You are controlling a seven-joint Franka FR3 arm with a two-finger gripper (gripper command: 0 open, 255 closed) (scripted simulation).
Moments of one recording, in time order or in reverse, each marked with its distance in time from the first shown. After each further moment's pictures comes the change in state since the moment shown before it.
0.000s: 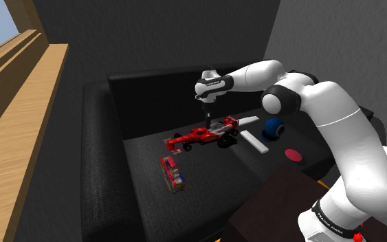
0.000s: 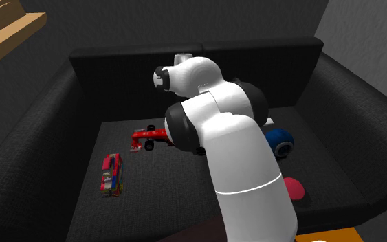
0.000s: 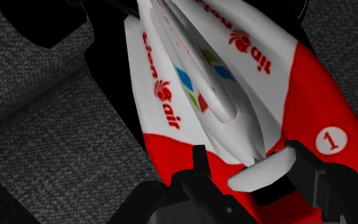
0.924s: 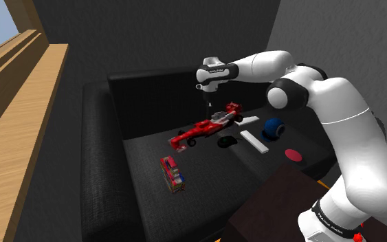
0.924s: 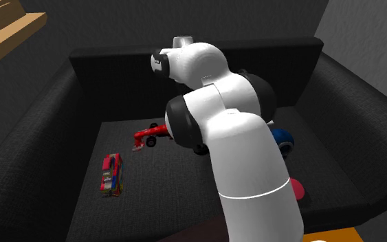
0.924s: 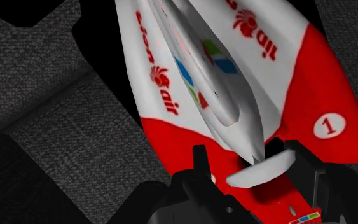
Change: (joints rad) arm 0.002 -0.085 -0.010 0.033 -0.014 -0.119 0.011
